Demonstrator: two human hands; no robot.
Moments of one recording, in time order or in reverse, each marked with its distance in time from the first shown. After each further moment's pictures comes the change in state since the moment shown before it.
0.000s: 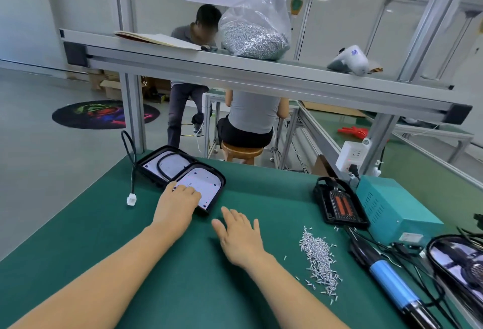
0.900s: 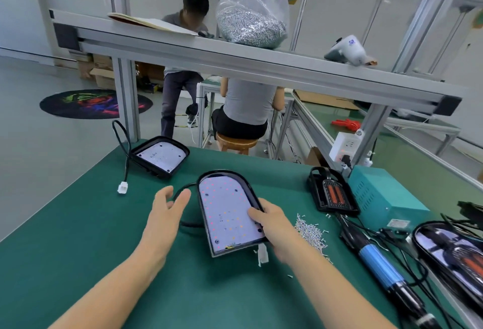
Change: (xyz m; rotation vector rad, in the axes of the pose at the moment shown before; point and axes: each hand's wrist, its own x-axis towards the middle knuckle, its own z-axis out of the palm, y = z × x) left_hand -0.064 0.018 -0.021 -1.582 0.076 -0.721; right_hand -0.036 0.028 -0.041 1.050 0.049 0.110
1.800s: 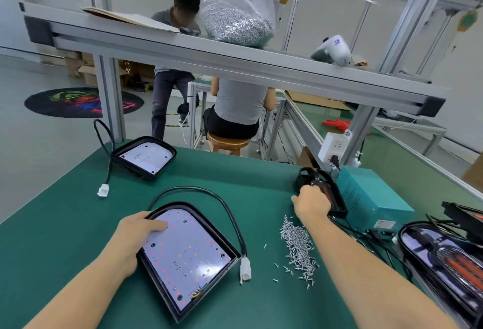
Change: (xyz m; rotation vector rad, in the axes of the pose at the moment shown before) left_hand 0.014 -0.015 -0.006 -0.105 -0.056 -0.315; right_hand 0.067 0.014 -0.132 -1.245 0.615 0.194
